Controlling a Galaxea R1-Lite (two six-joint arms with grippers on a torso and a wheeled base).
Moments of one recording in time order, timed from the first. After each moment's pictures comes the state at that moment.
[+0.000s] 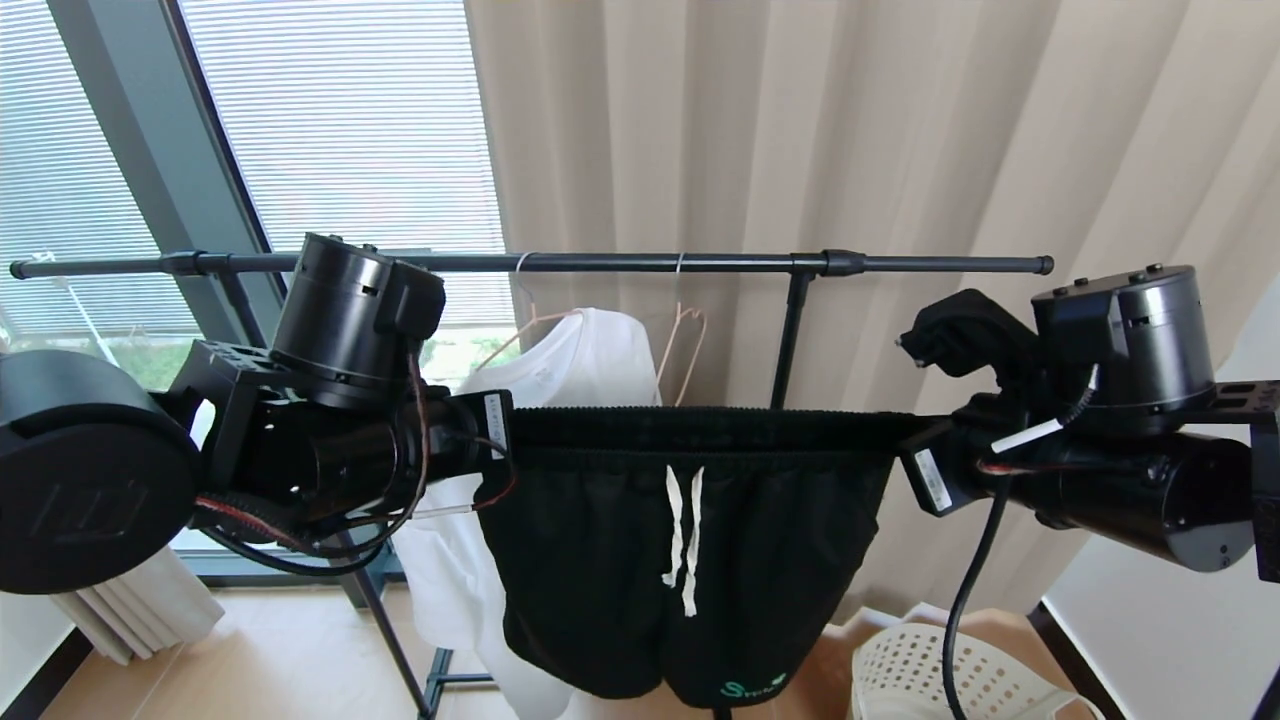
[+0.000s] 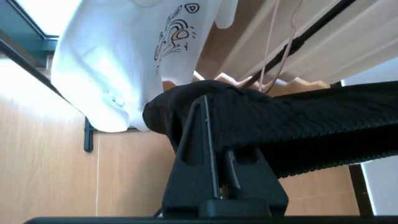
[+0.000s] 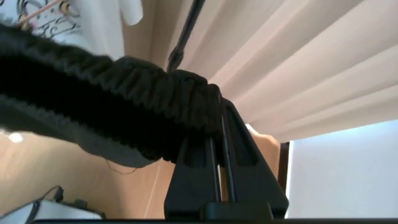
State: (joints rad) left arm -0.59 1.64 -1.06 0.02 0.35 -0.45; right arm 0.55 1.57 -0.89 -0.09 -0.44 -0.08
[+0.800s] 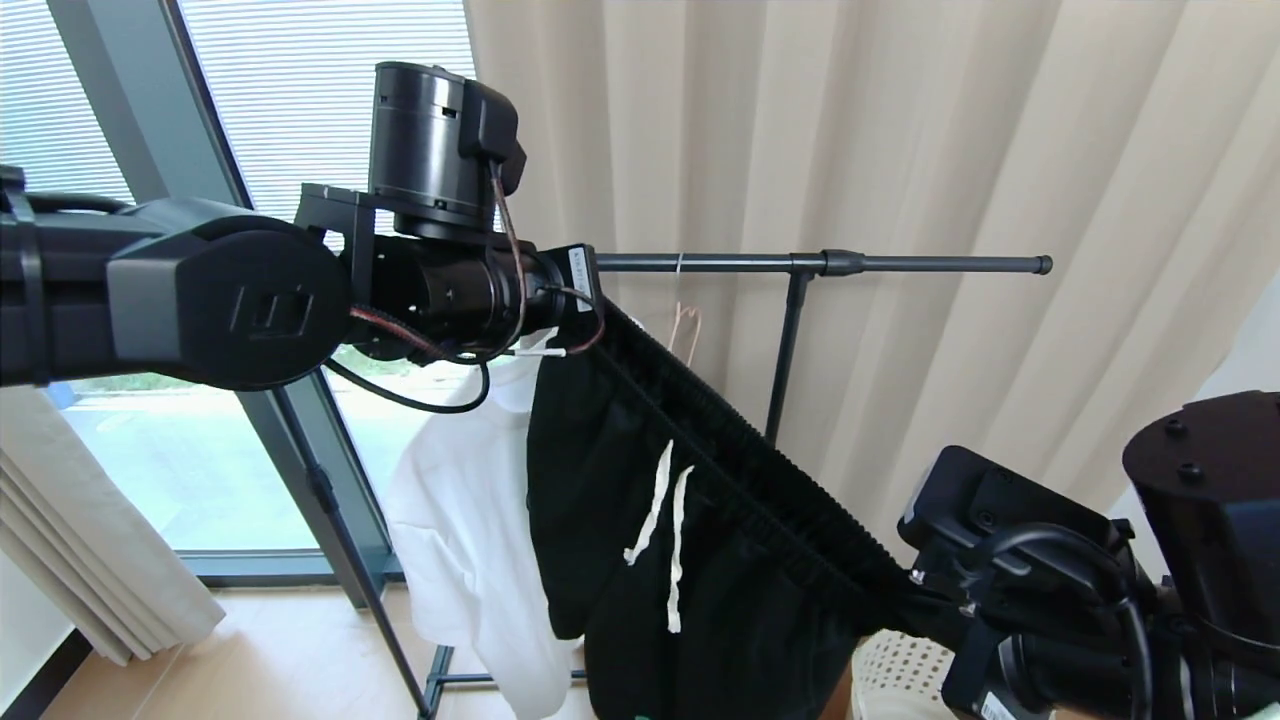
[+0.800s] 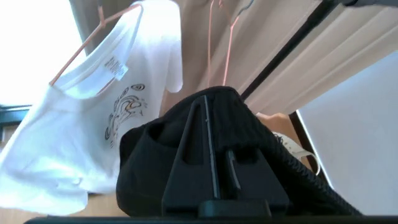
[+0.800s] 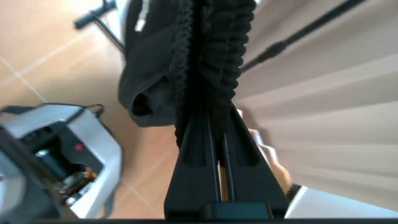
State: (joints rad) left arm -0.59 1.85 -1.52 0.03 0.24 -0.34; right arm 0.91 1.38 -0.78 0.11 -0.30 -0.14
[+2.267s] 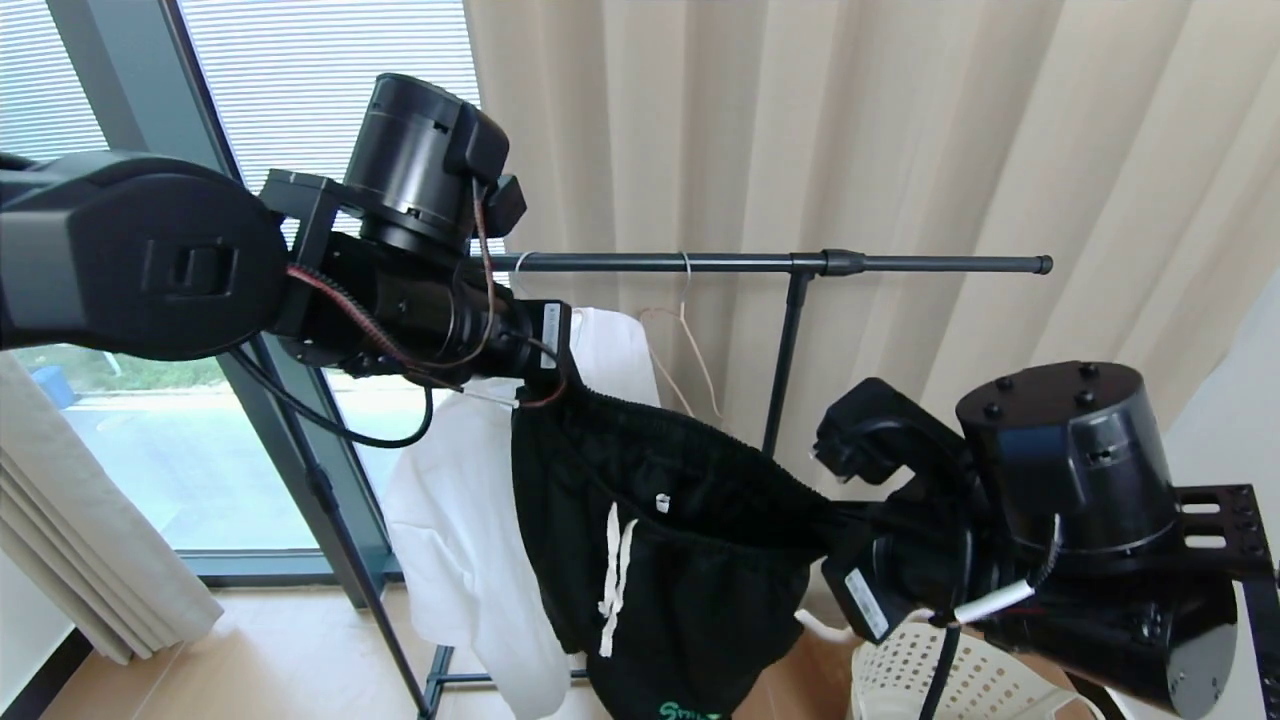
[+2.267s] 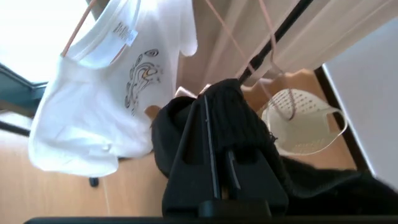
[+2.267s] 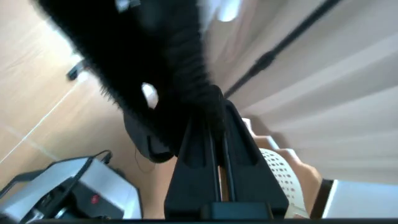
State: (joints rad) left arm -0.59 1.79 -1.53 0.37 0.22 -0.24; right arm 0.80 1.58 -0.81 -0.15 -0.36 -0.03
